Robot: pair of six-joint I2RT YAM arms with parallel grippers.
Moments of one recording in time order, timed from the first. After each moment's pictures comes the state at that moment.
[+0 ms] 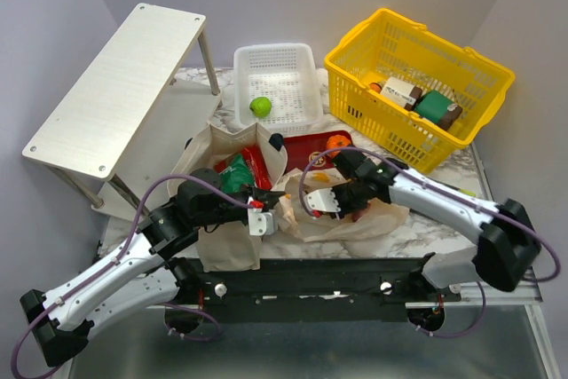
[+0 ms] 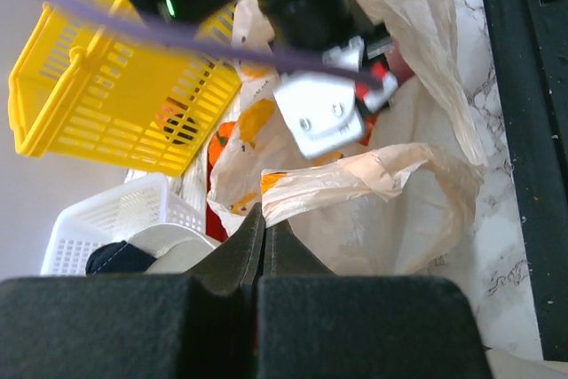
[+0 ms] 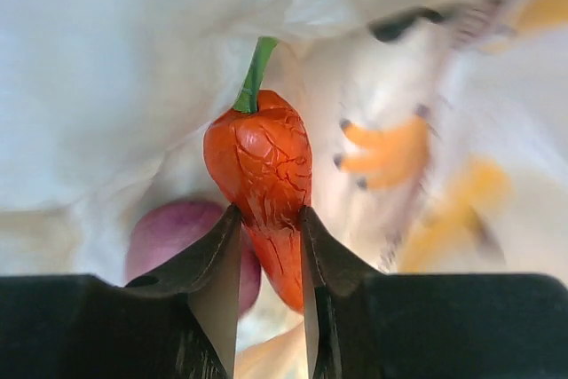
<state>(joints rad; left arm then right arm) -0.86 0.69 0.70 -0.25 0.46 0.76 0.76 1.41 0.95 -0.79 -0.19 -1.18</state>
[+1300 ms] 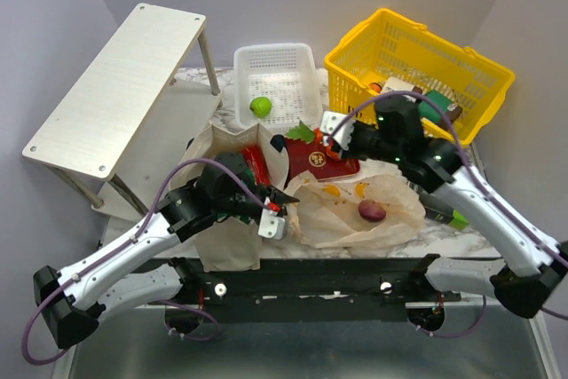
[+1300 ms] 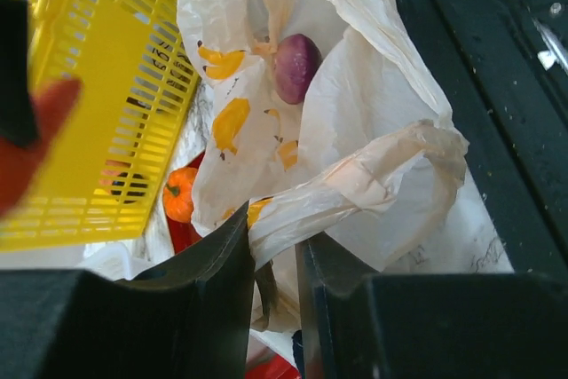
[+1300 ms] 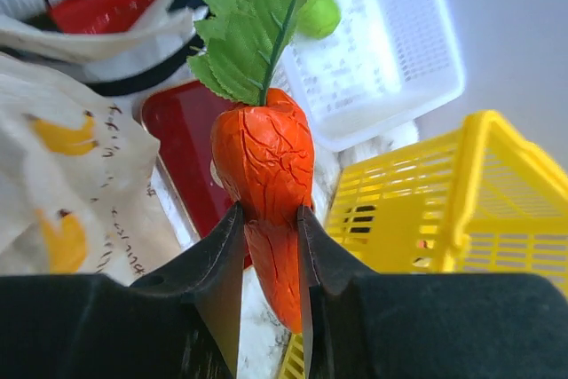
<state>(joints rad) -0.86 0.90 0.84 -0.37 0.66 0.93 0.70 1.15 1.33 -0.65 -0.19 -0.77</state>
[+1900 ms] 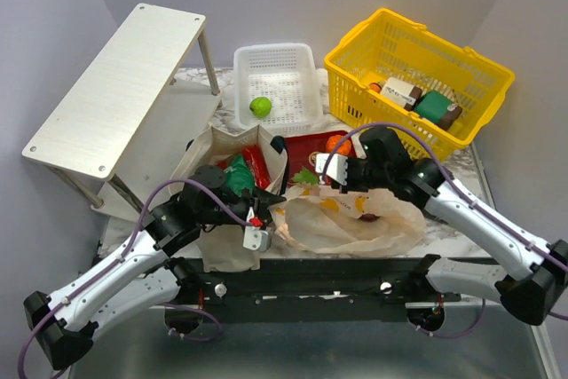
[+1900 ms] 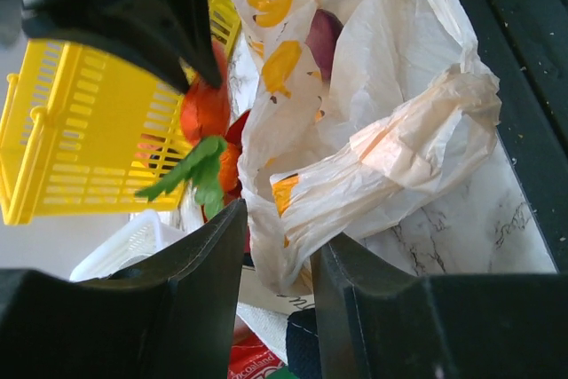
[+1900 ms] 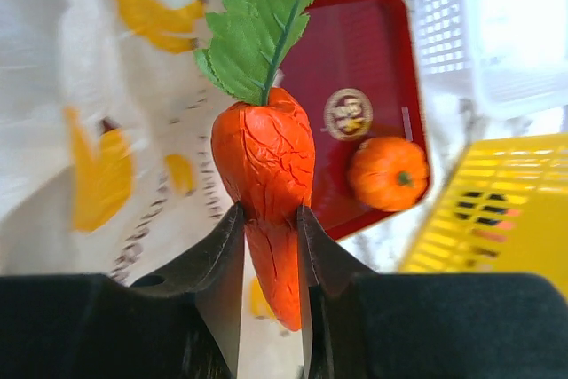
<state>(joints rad) -0.79 0.73 0.70 -0.37 0.65 1.05 0.72 1.10 1.03 -0.68 -0.25 -0.83</state>
